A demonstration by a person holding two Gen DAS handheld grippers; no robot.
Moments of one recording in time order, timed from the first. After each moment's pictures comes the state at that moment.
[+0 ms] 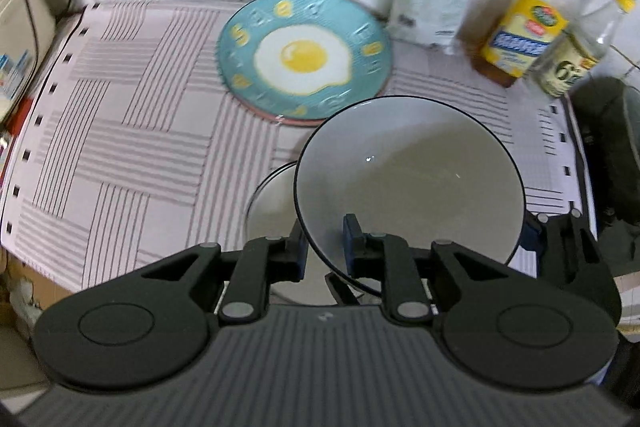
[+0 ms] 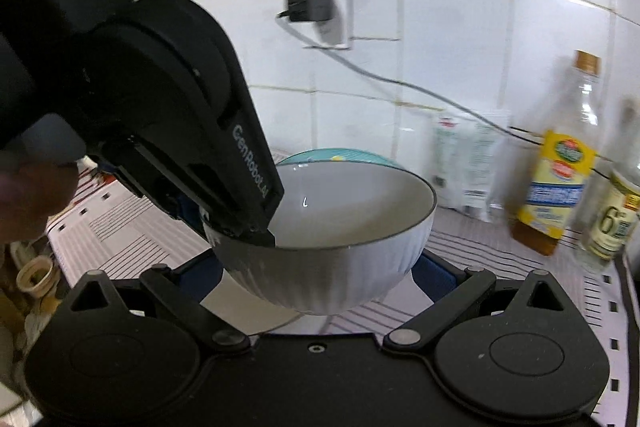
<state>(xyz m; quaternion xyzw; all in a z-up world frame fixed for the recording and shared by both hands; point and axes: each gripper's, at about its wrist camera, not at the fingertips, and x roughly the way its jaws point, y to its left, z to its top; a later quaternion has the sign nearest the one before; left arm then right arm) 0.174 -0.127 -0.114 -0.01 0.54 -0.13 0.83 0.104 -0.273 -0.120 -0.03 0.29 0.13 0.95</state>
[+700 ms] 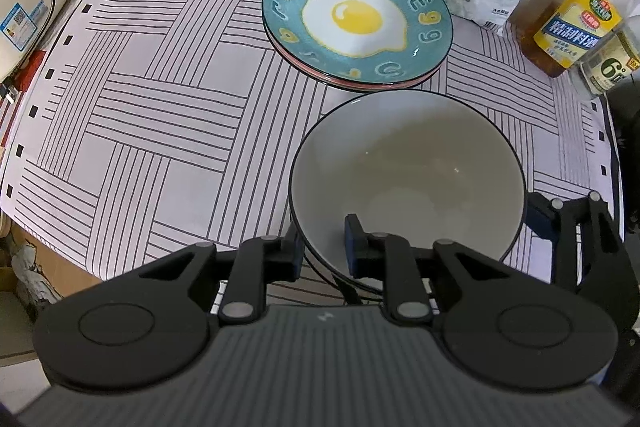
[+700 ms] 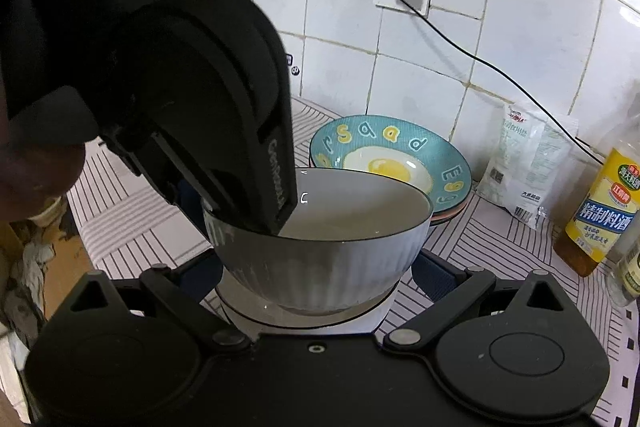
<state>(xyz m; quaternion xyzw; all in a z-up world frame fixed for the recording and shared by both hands) 0.186 -0.104 -0.148 -0.02 0.57 -0.10 0.81 0.126 -0.234 -0.144 -0.12 0.33 0.17 0.92</state>
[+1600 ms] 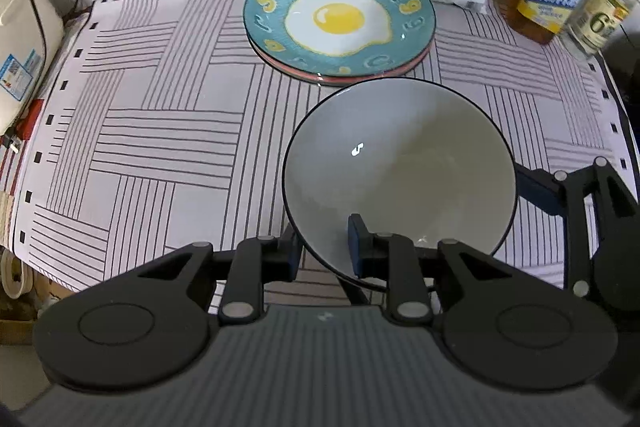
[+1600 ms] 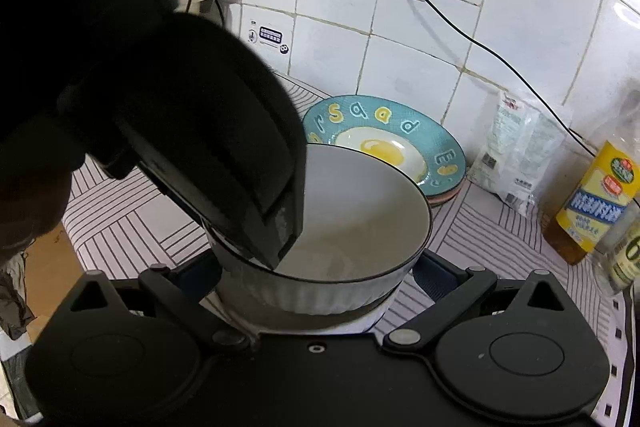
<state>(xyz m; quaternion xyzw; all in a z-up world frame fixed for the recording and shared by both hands) 0.171 -0.109 -0.155 0.05 0.54 -0.13 0.83 0.124 -0.218 -0.152 -0.13 0.35 0.13 0.92</state>
